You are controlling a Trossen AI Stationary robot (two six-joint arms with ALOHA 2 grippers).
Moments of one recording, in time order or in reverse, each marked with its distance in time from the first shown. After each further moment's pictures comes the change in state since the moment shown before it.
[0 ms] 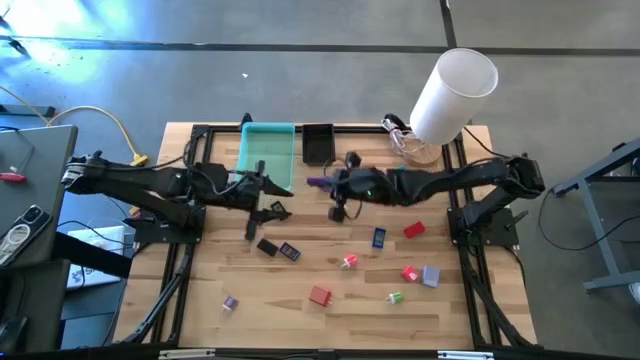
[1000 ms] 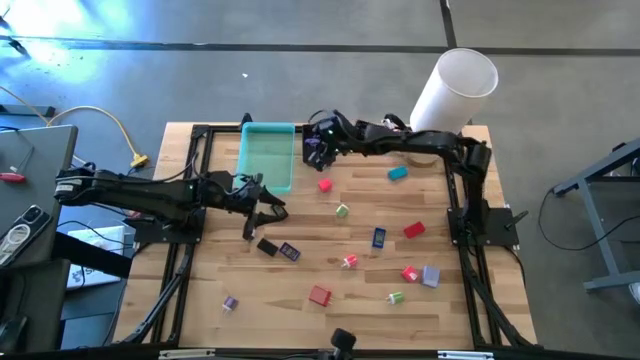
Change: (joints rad) left arm 0.185 -0.082 -0.528 0.399 0.243 -0.069; right arm -0.423 0.406 0.339 -0.204 -0.252 0.095
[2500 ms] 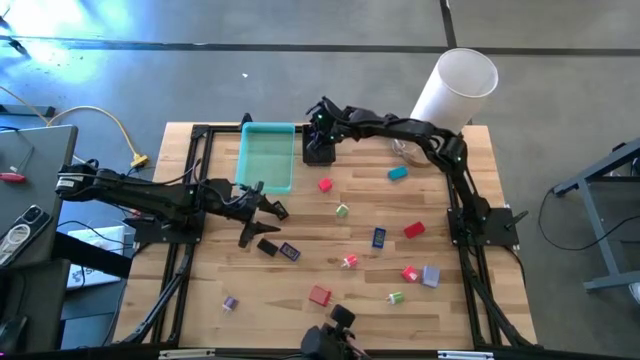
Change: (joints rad) left arm -0.081 0.000 -0.026 0.024 -0.003 0.030; right arm -0.104 0.234 0.247 -0.202 -0.049 0.003
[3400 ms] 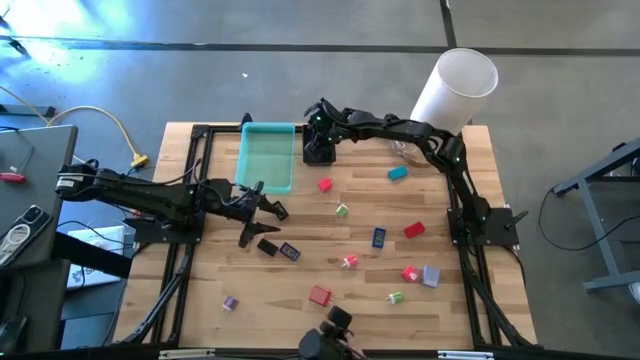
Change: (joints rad) left arm 0.000 0.000 0.000 0.001 -0.003 0.039; right arm 0.011 0.002 0.000 0.035 -0.003 0.011
